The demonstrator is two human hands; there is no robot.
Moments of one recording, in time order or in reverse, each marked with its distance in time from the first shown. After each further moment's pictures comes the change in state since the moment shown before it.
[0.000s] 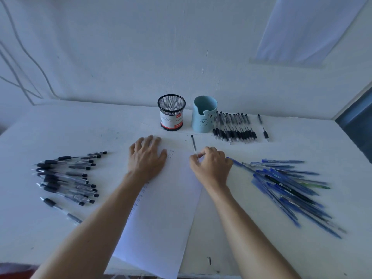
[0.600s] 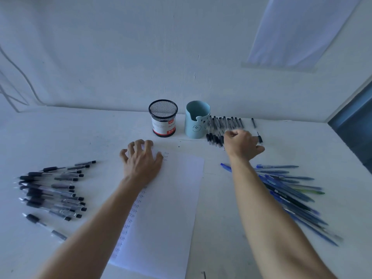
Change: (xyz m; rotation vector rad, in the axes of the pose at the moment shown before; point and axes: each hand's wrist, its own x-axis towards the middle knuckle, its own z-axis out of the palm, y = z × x) left_hand 0.016 0.015 0.006 -0.009 0.068 -0.094; right_hand 0.111 0.055 -0.036 -0.026 0.183 0.367
